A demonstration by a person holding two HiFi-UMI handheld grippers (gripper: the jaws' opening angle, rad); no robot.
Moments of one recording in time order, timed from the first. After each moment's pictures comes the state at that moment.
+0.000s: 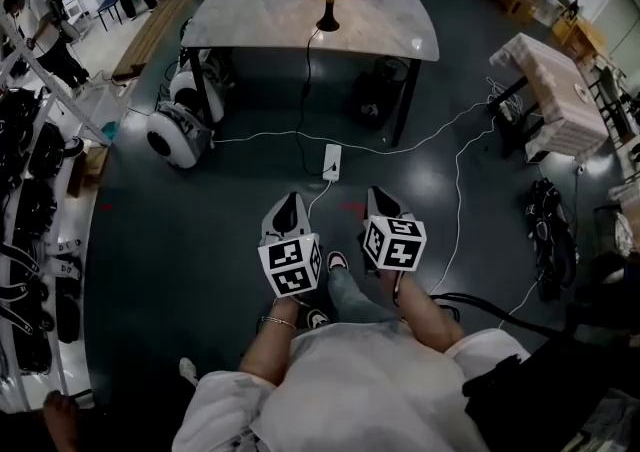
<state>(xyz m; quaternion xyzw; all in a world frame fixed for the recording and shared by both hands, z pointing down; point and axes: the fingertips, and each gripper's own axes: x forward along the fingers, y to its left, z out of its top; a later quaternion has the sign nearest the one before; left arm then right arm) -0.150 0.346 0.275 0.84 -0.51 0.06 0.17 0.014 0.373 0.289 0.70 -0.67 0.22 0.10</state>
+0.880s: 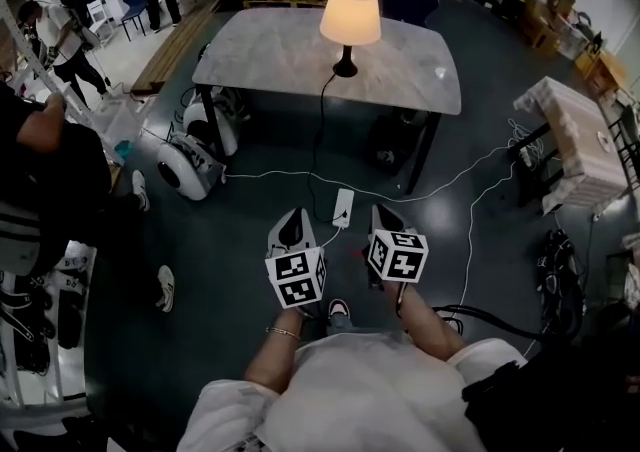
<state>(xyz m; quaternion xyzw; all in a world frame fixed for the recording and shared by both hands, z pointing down) -0.093 0.205 0.261 0.82 -0.55 0.06 0.16 0.075 0.220 0.286 0.67 -0.69 0.24 0.11</state>
